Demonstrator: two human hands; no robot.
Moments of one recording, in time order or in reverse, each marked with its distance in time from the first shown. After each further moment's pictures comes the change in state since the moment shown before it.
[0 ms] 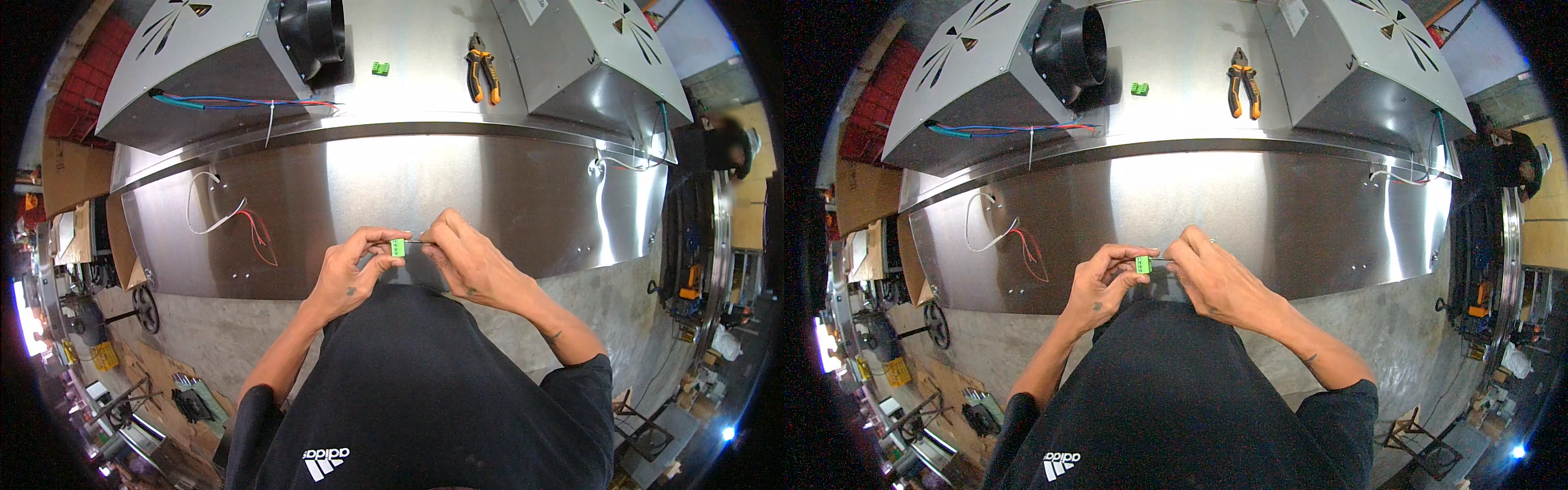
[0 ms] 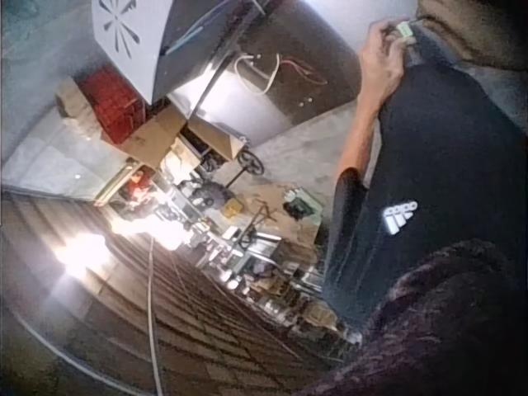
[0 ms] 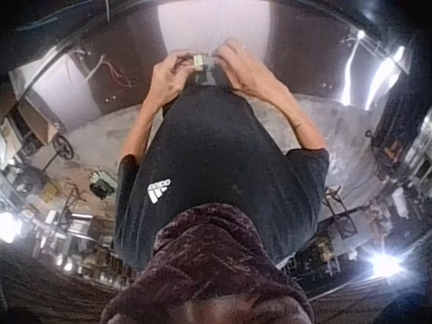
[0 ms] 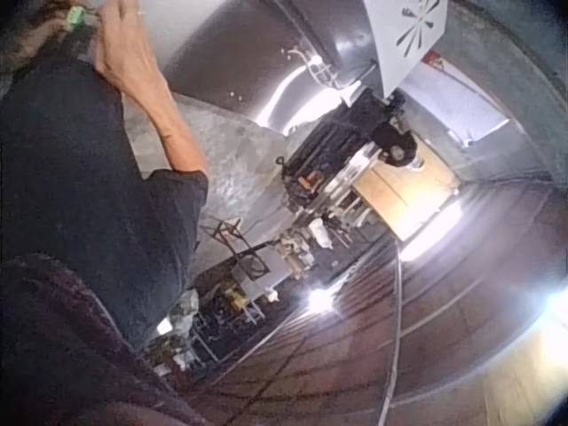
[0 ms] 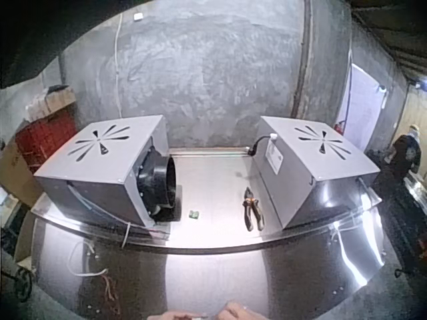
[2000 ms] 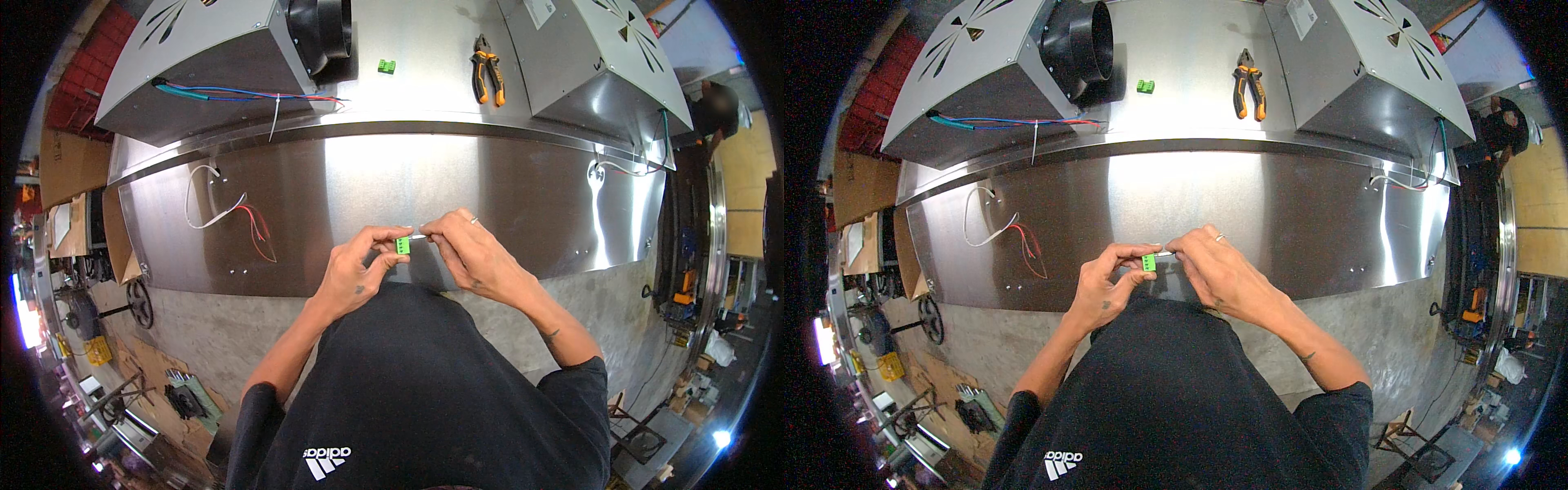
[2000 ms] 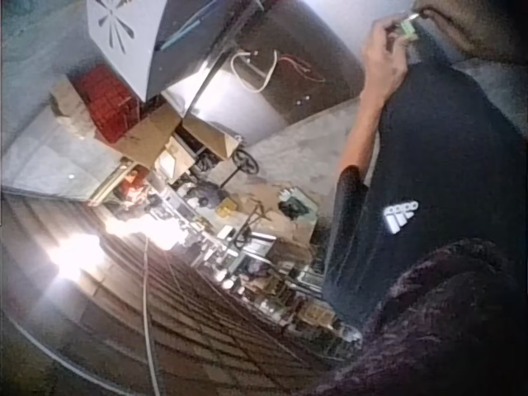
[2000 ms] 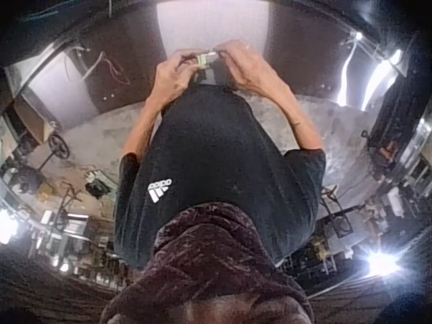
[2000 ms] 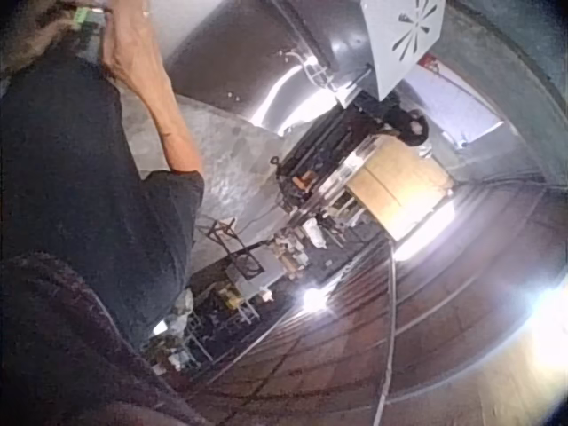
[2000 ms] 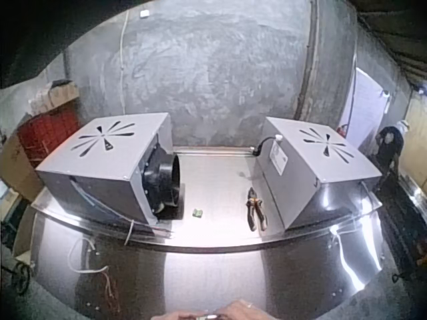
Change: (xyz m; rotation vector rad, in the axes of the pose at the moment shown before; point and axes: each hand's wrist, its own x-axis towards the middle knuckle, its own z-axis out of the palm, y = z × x) left_hand 0.000 0.005 0.001 0.140 0.004 0.029; right_hand 0.002 0.018 0.005 -0.072 0.070 -0.078
